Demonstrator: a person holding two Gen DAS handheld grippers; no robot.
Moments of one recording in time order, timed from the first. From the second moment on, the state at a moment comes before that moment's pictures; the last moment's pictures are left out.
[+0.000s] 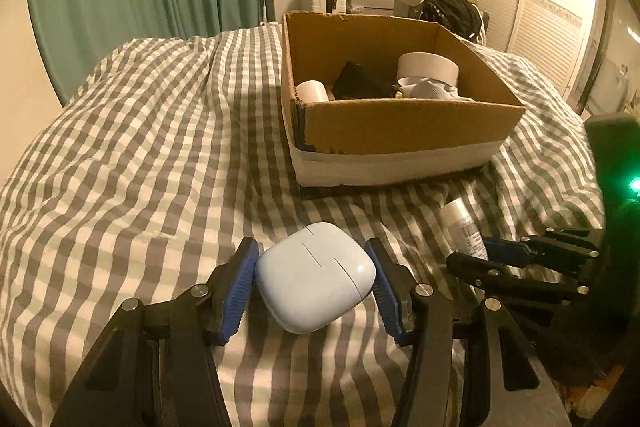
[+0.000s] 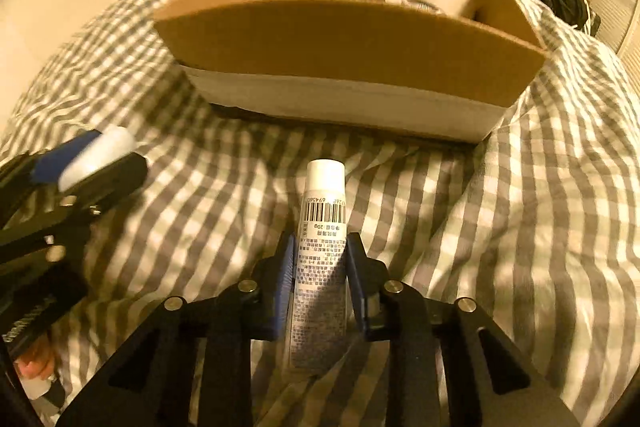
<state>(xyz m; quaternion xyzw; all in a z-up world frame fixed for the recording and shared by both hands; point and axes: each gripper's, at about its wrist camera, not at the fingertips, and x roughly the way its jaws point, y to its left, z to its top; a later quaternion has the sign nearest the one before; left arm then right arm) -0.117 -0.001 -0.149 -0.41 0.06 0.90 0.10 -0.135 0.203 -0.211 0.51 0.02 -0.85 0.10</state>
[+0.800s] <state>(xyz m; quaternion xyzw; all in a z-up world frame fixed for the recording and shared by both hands) -0.060 0.011 -0.038 -0.33 0.05 0.93 0.13 -0.044 0.208 -0.056 0.35 0.00 -0.93 0.12</state>
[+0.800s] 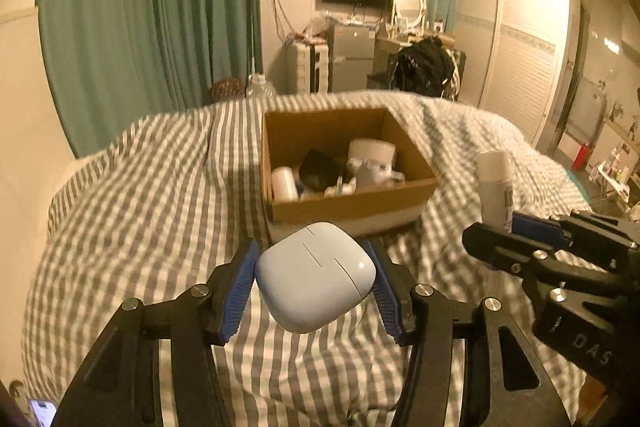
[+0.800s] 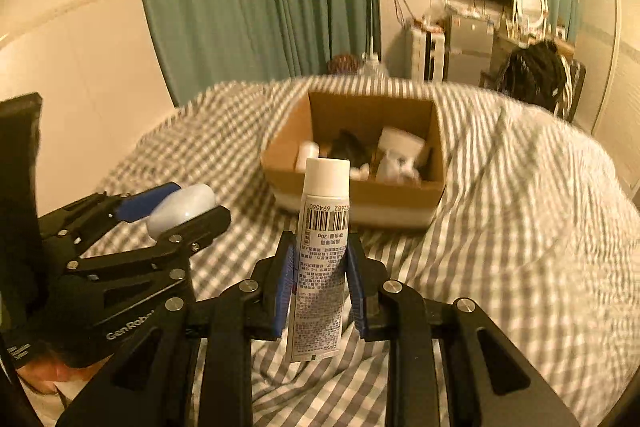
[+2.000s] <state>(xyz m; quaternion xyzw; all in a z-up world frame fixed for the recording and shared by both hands) -0.279 0.065 -0.062 -0.34 0.07 0.93 0.13 -0.270 0.240 -0.045 0.36 -0.01 -0.92 0.14</state>
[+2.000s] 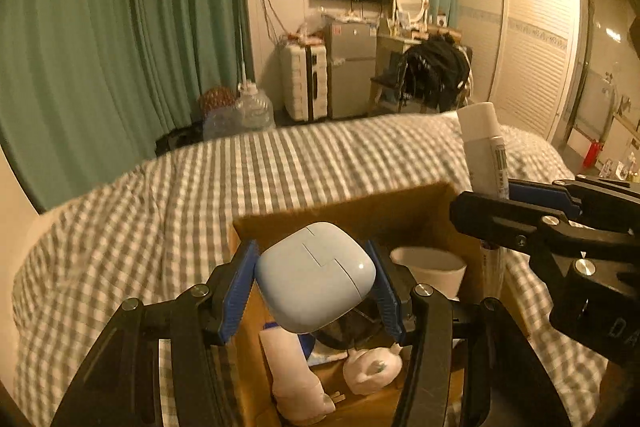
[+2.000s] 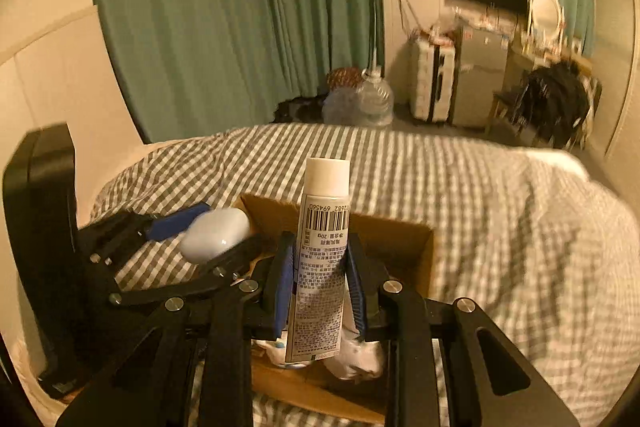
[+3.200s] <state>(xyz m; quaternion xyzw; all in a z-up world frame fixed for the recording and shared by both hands) -0.304 0.082 -0.116 -0.40 0.09 0.90 0.15 -0.313 0.263 -0.113 0.42 -0.04 -0.90 0.13</state>
